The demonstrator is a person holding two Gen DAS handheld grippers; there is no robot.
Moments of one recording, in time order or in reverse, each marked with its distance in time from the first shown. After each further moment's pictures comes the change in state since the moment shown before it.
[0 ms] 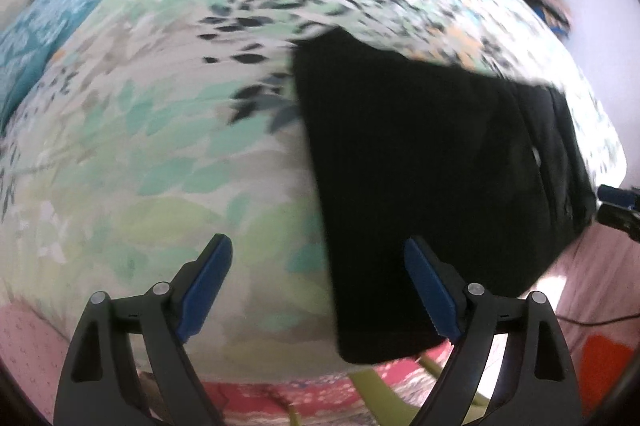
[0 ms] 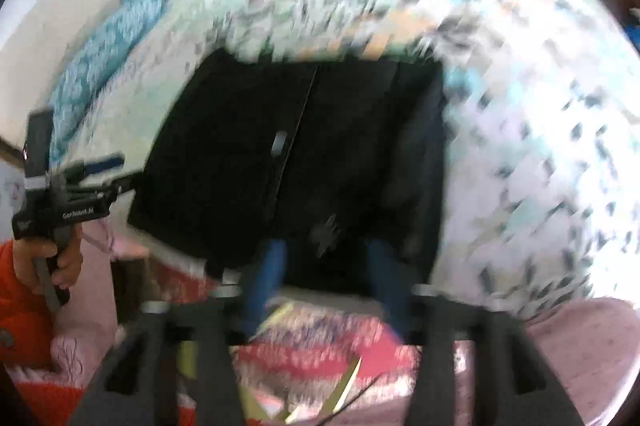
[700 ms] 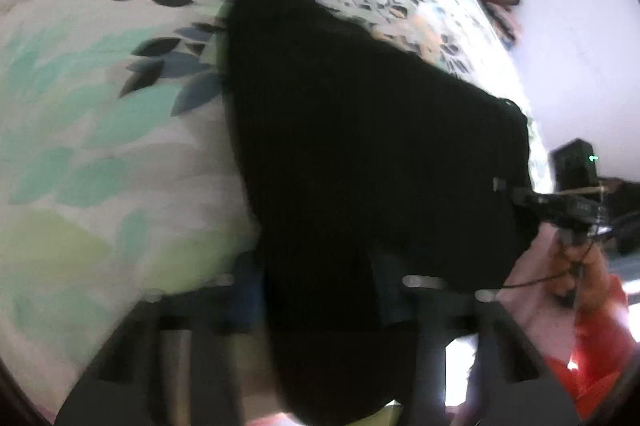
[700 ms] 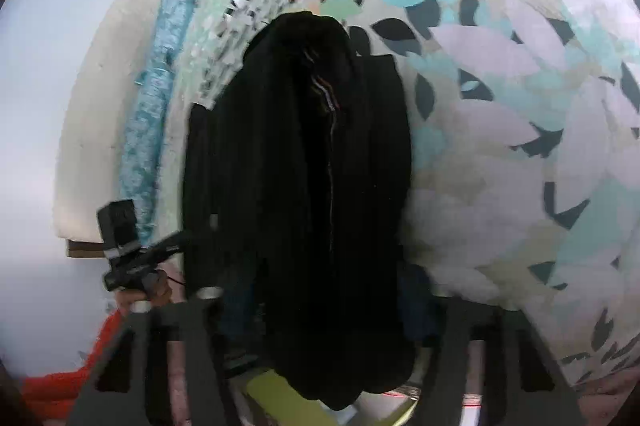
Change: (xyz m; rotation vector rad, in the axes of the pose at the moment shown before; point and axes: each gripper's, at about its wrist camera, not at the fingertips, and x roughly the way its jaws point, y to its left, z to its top) left arm 0.062 0.001 0.028 -0.077 0.159 -0.364; right arm 0.094 -0.094 0.016 0.366 0.170 0.477
